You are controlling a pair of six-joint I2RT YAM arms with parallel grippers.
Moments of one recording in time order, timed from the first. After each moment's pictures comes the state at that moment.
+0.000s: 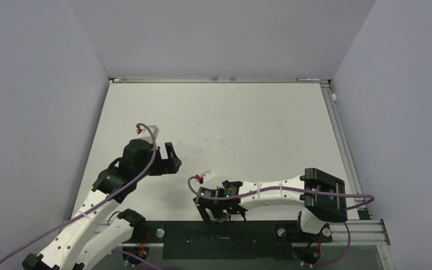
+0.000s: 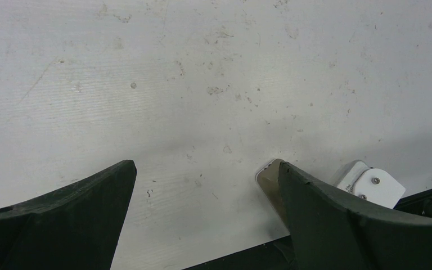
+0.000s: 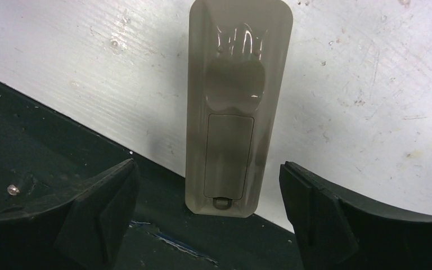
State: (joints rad) left arm -0.51 0.73 0.76 -0.69 -0.07 -0.53; right arm 1.39 1.64 1.00 -0.63 0.25 0.80
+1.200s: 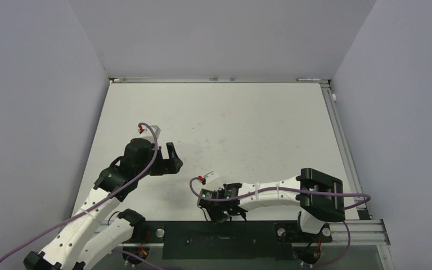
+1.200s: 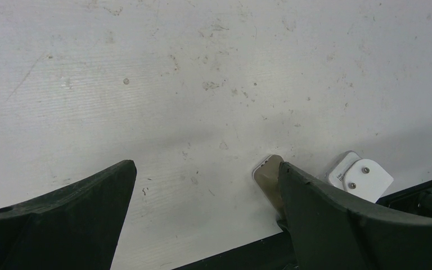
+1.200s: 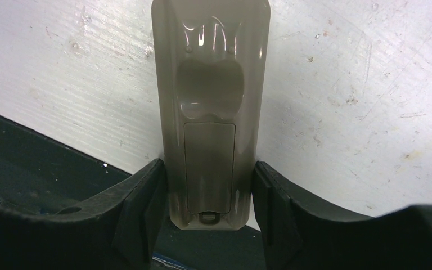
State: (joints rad) left arm -0.50 0.75 0.76 -0.69 -0.04 -0.53; right arm 1.39 1.66 0.96 -0.60 0.28 0.83
